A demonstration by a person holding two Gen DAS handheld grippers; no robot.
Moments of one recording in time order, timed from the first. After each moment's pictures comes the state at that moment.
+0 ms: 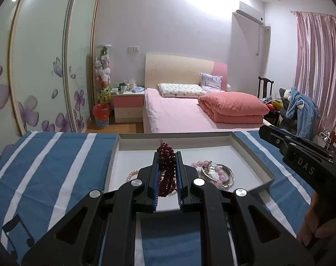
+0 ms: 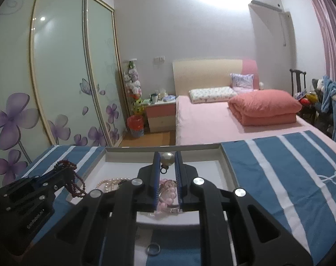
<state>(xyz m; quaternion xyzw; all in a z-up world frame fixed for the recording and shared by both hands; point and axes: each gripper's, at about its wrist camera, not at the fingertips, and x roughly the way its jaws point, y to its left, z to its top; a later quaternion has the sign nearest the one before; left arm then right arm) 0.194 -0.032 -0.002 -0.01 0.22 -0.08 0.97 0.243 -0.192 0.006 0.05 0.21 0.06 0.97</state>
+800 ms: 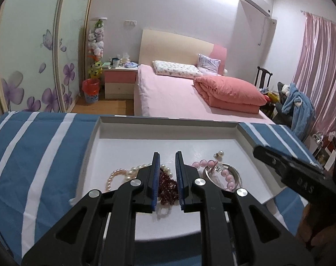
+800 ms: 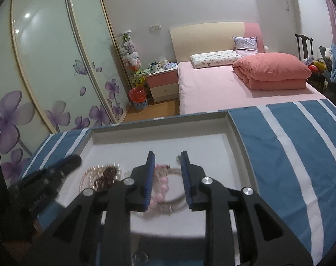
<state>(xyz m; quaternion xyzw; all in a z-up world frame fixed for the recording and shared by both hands) 0.247 -0.027 -0.020 -0.06 0.29 -0.11 0.95 0.292 -0.212 -0.035 0.09 0.31 0.08 0.94</state>
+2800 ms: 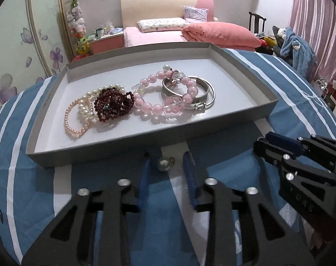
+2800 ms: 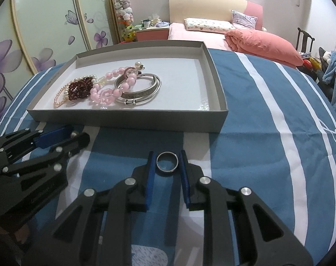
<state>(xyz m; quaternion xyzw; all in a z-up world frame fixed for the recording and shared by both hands) 0.212 -0.103 -0.081 0.05 0.42 -0.12 0.90 0.224 -0.227 -0.090 0.00 0.44 0.05 0.90</state>
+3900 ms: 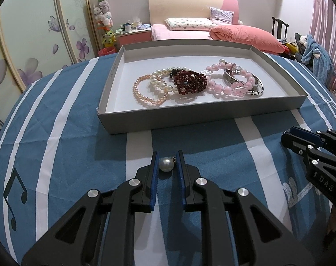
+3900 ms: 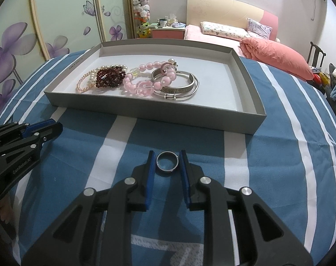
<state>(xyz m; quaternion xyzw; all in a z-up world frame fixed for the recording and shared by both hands) 0.187 -0.024 -0.079 0.04 0.42 -0.05 0.90 0.213 -0.182 -0.090 -0.04 0.43 0.08 0.90</state>
